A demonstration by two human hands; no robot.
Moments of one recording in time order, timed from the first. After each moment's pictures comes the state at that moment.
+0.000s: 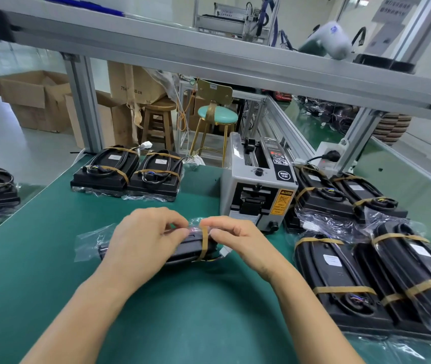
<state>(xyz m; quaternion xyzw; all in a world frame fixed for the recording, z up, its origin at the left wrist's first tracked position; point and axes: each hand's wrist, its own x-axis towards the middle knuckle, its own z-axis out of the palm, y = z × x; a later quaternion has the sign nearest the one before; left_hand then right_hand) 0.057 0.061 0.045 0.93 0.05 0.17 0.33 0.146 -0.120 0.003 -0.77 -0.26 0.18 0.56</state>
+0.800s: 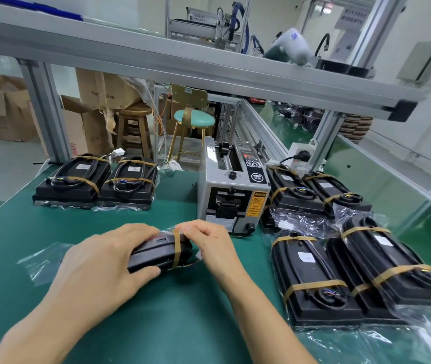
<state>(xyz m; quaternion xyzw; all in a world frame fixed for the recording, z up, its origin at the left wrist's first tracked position) 0.041 0.070 0.037 0.97 -0.02 0.17 0.19 0.134 -0.093 0.000 -0.74 -0.11 0.09 0.66</state>
